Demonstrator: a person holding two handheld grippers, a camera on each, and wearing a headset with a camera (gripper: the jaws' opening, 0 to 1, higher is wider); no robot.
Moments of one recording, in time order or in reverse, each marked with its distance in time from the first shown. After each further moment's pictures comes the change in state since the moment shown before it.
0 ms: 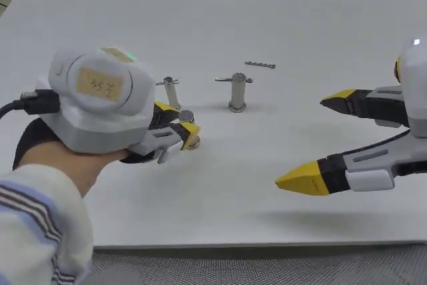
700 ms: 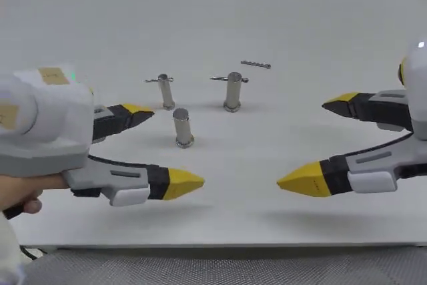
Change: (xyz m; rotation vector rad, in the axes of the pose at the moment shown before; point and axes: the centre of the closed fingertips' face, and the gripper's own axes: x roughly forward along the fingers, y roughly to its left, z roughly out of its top) left arm -0.024 -0.022 -0.016 -0.026 -0.118 -0.285; right arm -0.005 -0.004 -0.004 0.009 0.035 -0.016
